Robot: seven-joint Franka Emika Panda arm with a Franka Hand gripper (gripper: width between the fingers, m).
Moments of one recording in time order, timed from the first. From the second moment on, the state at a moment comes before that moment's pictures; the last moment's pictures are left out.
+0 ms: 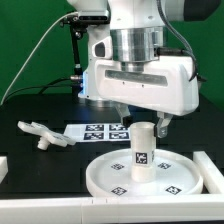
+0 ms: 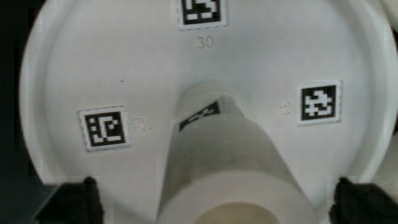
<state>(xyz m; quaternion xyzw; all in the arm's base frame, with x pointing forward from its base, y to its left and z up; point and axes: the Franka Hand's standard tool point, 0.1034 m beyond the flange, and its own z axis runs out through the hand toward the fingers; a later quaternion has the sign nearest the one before) 0.558 0.037 0.088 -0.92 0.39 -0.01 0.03</state>
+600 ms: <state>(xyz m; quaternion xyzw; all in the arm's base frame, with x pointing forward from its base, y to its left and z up) 0.560 0.047 0.086 -1.00 0.06 -0.03 0.00</state>
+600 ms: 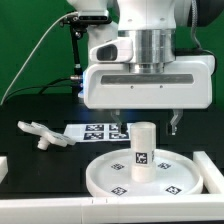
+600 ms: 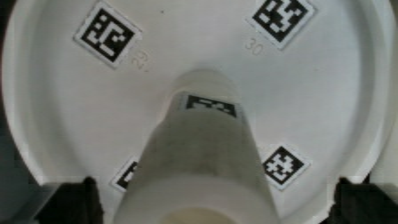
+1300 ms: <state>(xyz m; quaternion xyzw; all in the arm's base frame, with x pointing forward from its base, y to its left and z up) 0.562 0.041 0.083 -0.97 -0.25 -0.03 -0.03</state>
